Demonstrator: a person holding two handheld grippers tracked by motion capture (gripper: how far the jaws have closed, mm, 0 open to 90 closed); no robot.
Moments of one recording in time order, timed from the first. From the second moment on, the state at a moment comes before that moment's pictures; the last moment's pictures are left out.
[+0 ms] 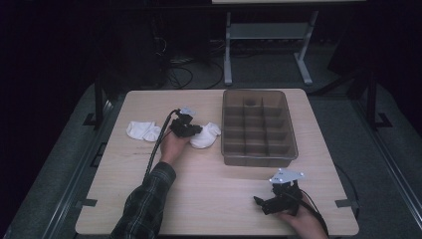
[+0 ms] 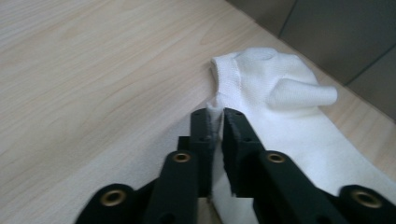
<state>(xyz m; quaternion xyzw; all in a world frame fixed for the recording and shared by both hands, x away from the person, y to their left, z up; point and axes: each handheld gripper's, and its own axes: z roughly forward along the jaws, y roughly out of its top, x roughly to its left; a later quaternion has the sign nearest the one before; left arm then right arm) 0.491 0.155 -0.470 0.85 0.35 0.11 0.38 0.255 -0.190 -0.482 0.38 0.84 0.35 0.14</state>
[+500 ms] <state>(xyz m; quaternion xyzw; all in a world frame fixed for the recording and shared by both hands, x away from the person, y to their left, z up) 0.484 0.158 -0.448 0.84 0.33 0.12 0.40 0.255 -0.190 -0.482 0.38 0.84 0.35 0.14</state>
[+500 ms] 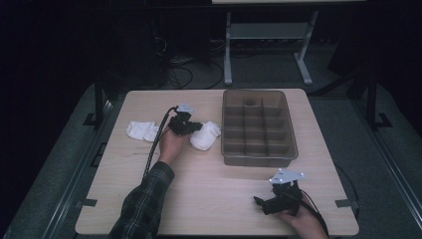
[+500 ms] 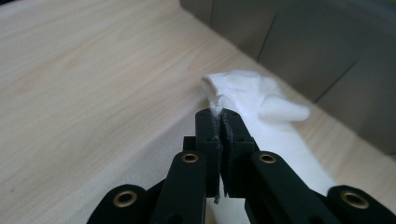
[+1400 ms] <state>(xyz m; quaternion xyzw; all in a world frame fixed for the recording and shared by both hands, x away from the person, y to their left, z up) 0.449 0.168 -0.394 0.85 0.29 0.12 0.42 0.254 -0.190 -0.482 0.38 0.84 0.35 0.14</state>
